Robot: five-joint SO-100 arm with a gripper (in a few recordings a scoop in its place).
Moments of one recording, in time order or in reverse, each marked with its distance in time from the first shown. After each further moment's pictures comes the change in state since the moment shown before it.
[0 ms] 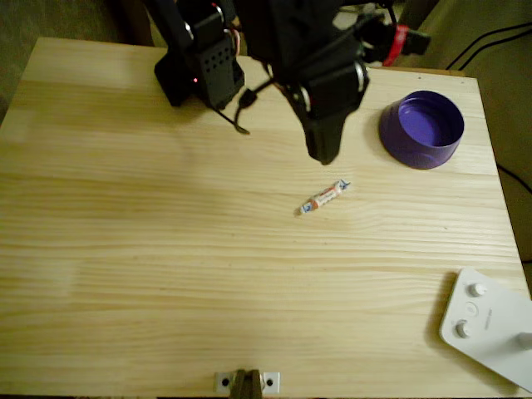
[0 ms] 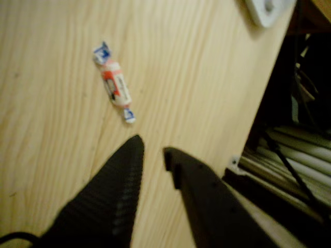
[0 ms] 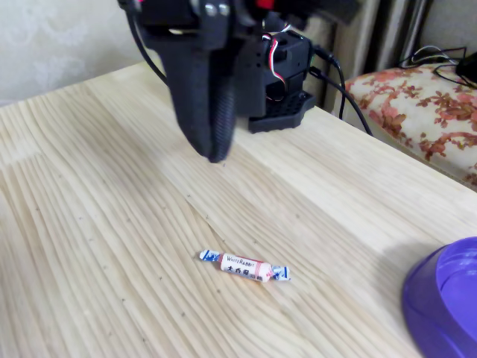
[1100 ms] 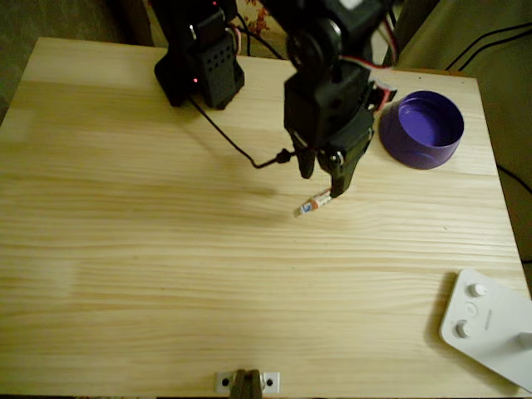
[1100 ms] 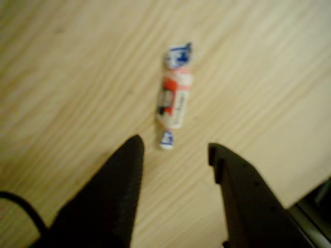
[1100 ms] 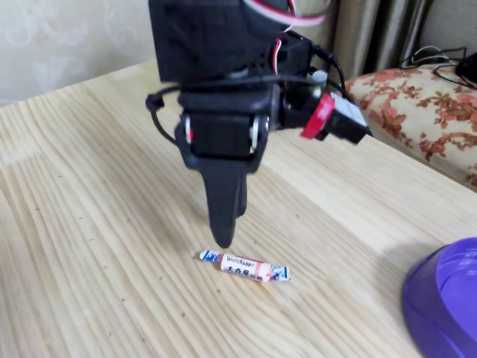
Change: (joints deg) arm -2.4 -23.6 -4.1 -1.5 -20.0
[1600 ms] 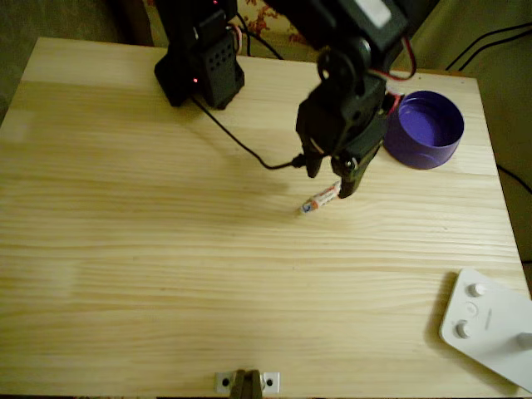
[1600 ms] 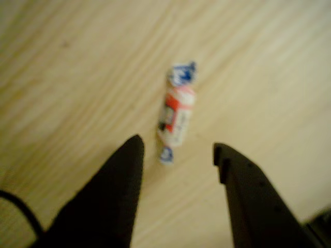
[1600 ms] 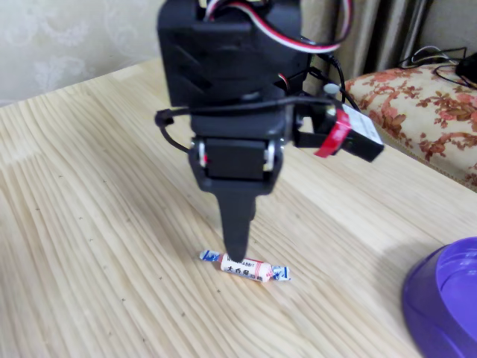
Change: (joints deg) arm -2.3 -7.4 -4.7 1.8 0.5
